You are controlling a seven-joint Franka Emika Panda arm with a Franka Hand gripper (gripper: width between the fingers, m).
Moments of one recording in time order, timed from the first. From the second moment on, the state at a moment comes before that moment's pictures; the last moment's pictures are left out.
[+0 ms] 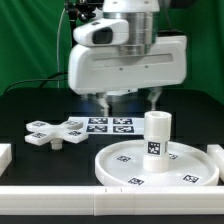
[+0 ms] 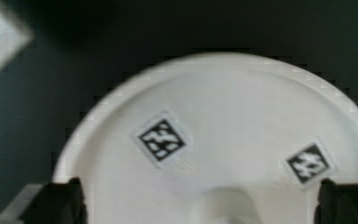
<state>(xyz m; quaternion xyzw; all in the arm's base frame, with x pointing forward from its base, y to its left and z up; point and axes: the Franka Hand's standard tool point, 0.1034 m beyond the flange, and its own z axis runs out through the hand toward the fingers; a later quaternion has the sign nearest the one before) 0.497 -0.017 0.081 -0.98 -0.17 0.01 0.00</state>
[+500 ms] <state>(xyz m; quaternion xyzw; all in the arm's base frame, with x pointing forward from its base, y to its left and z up) 0.491 -0.088 0.088 -0.98 -0.20 0.03 0.01</state>
